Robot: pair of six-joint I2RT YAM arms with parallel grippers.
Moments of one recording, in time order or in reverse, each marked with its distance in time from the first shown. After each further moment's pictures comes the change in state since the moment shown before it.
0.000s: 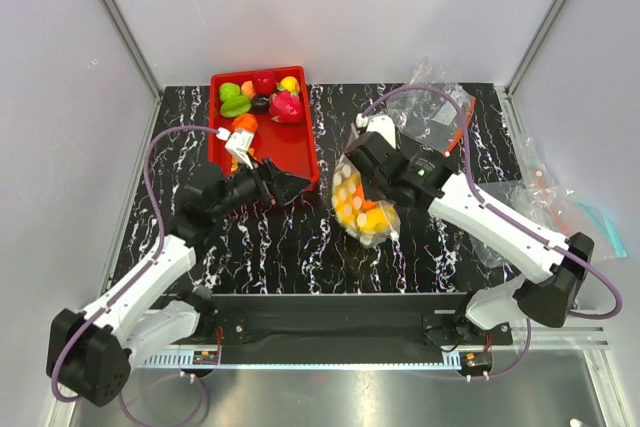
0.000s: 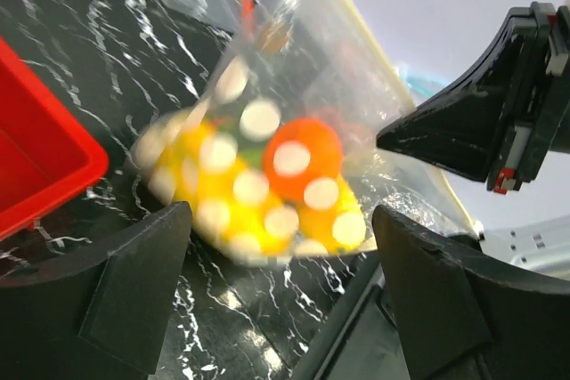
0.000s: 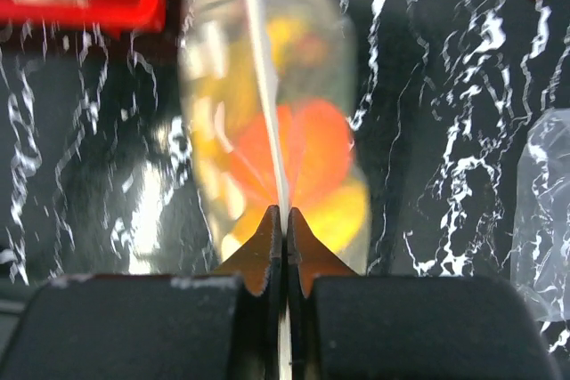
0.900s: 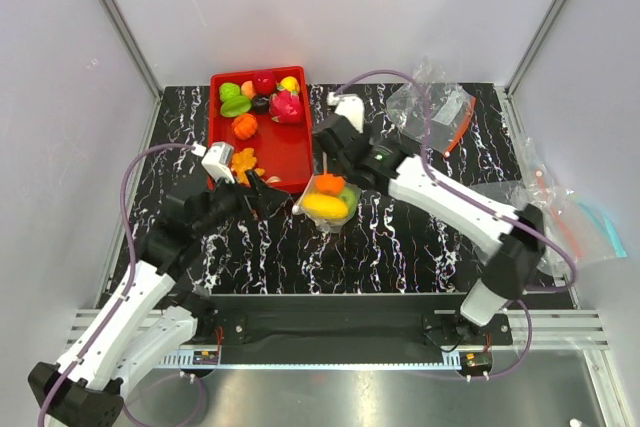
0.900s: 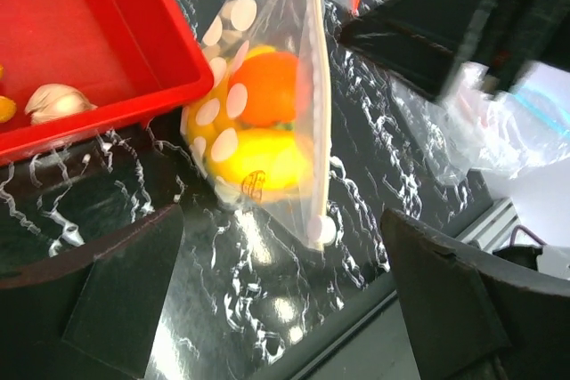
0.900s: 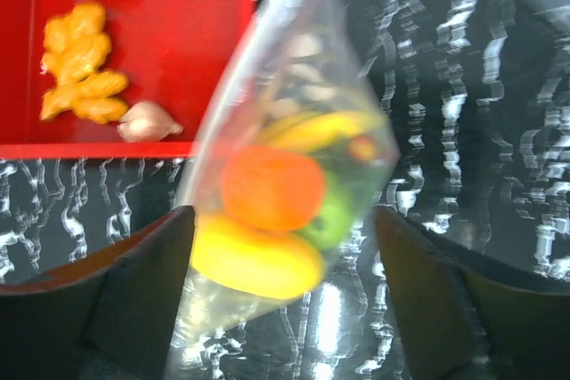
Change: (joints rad) left arm 0.000 -0.259 0.058 -0.508 -0.238 0.068; right arm -0.006 0.271 0.166 0.279 0.053 0.035
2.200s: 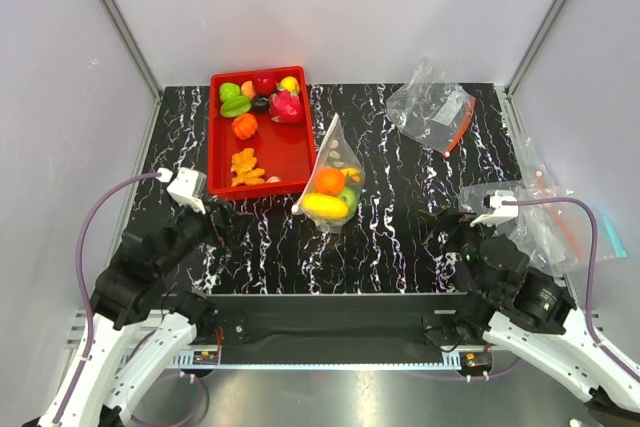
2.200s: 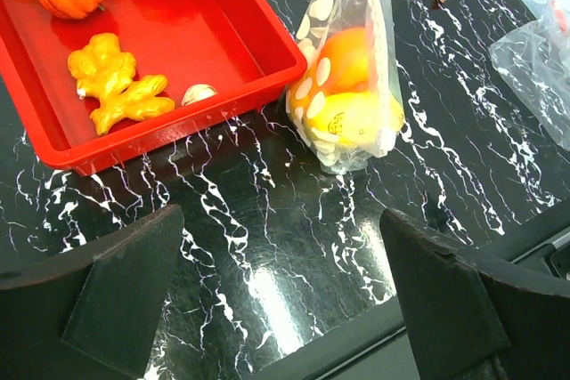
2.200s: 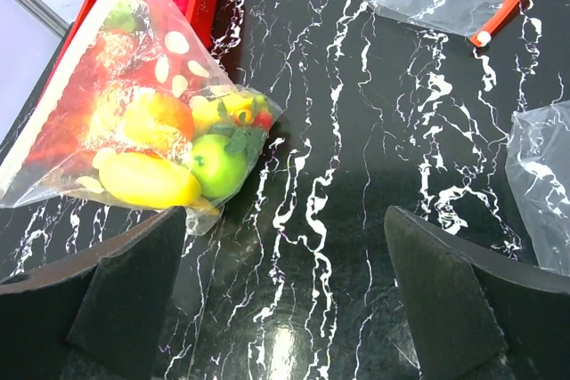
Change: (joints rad) left arm 0.002 -0.282 0.142 -0.433 -0.170 0.319; right arm -0.001 -1.423 -1.038 0.150 0.127 -0.039
